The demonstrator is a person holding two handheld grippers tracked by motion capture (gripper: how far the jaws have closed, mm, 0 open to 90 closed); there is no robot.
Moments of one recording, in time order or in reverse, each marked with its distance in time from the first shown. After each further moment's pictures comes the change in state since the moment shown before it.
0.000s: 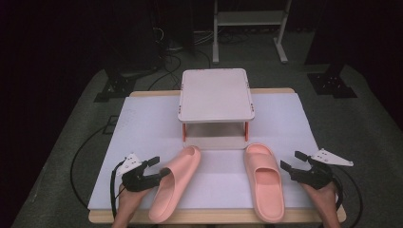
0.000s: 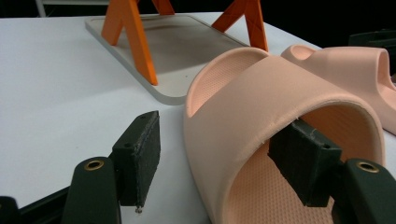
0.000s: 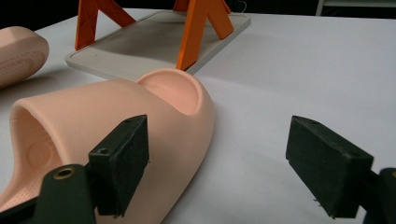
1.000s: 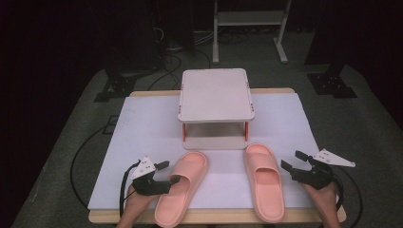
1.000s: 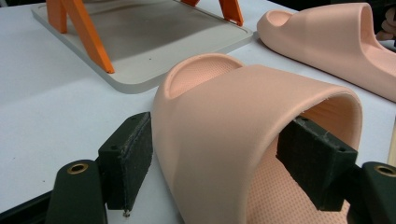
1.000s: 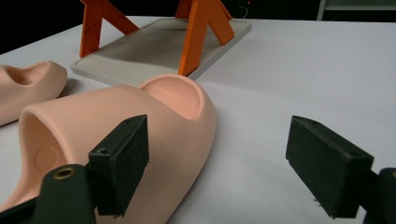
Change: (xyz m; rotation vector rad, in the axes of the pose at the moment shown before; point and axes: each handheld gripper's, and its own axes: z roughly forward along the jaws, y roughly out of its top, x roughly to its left) left arm -0.019 -0.006 0.019 0.081 -0.063 0.107; right arm -0.001 -0.001 -0.002 -0.026 0.013 0.015
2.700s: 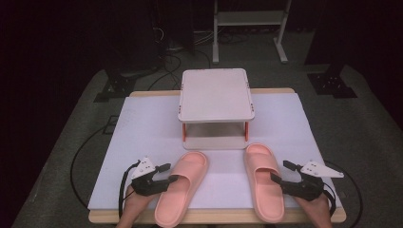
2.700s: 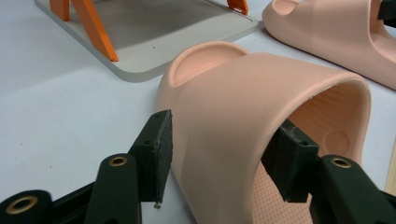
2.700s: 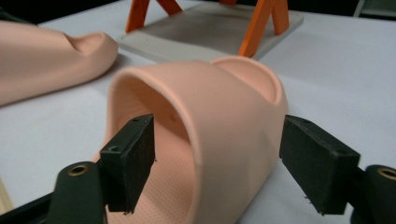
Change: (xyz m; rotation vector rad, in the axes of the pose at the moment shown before) left arm 0.002 -0.002 -0.002 0.039 0.011 -0.009; right arm 0.044 -0.011 -0.001 0.037 0.078 -0.103
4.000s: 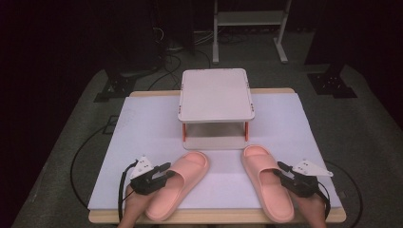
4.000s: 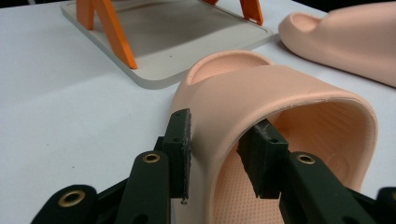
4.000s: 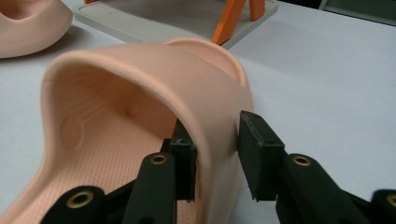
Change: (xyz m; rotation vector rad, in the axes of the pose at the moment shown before) left arm 0.000 0.003 -0.004 -0.032 0.065 -0.017; right arm 0.004 -0.001 0.013 0.066 -0.141 -0.073
